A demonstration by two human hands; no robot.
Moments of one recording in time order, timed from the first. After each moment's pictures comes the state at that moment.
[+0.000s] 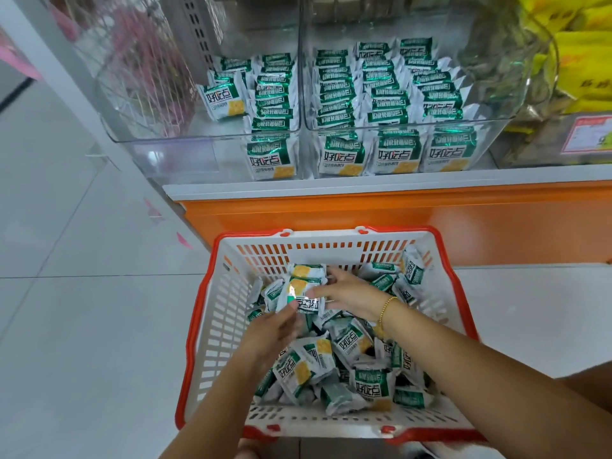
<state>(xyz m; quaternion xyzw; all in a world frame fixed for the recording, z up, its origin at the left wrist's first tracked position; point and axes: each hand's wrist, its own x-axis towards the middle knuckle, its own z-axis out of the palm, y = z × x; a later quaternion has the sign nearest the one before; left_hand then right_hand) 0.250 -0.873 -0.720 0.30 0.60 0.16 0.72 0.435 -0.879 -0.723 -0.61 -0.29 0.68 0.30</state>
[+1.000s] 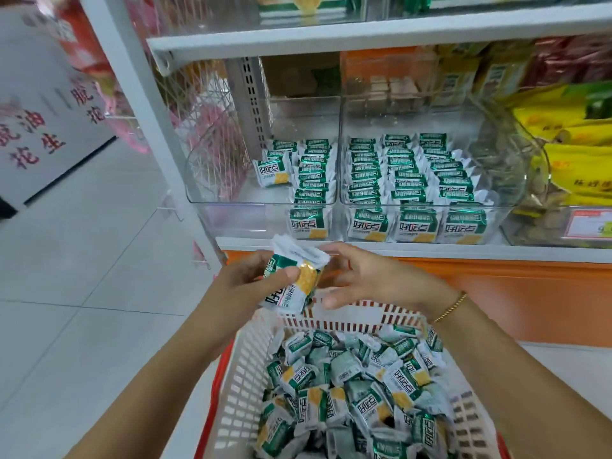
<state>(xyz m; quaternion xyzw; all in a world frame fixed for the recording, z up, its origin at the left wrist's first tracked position) 0.227 -0.843 -0.506 0.60 0.46 0.29 0.59 0.445 -0.861 -0.536 -0.47 -0.56 0.61 0.29</state>
